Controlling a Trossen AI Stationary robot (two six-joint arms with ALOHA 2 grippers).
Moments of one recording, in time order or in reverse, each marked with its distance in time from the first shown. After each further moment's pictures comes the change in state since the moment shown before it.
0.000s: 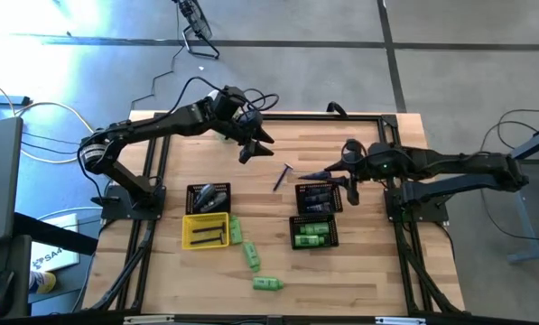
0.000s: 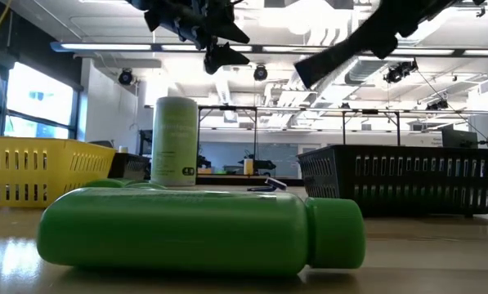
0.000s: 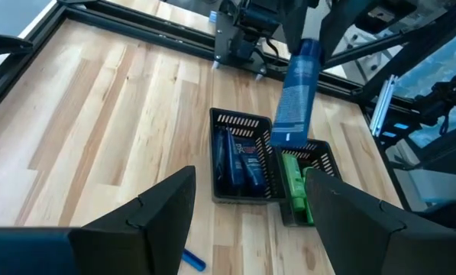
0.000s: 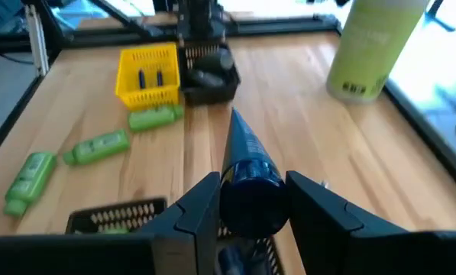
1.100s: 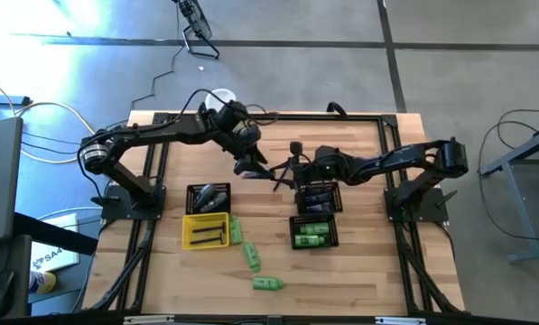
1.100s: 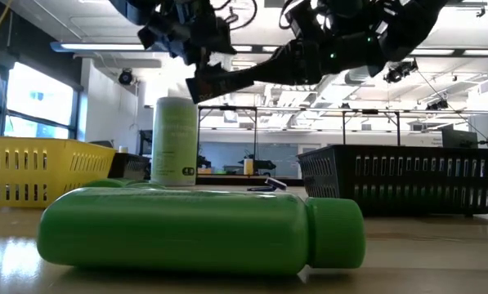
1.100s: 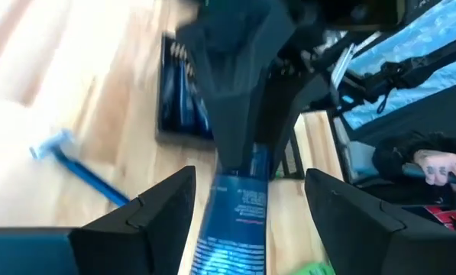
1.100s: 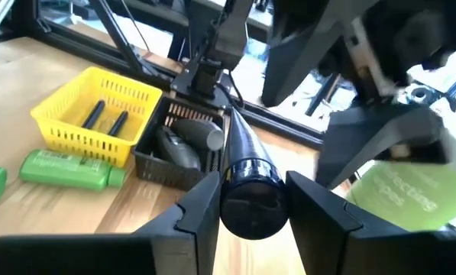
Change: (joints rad) left arm -0.018 0.000 -0.152 0.023 0.154 -0.117; right arm -0.079 0.731 -0.001 1.029 -0.156 -0.462
